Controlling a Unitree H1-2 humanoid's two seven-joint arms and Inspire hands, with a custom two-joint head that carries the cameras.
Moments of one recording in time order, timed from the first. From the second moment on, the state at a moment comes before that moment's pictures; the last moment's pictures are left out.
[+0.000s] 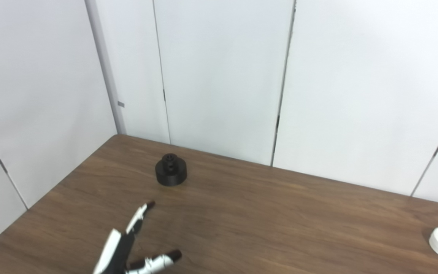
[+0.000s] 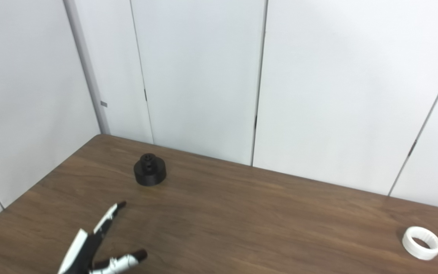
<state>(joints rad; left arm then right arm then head) 0.30 0.23 0.21 -0.44 0.34 0.10 0.00 0.31 -0.23 -0.23 -0.22 0.33 -0.05 0.21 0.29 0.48</state>
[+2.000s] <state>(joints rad) -0.46 0.59 -0.13 0.51 0.74 0.37 -0.05 0.33 -0.23 -0.23 -0.23 0.30 -0.04 0.18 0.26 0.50</state>
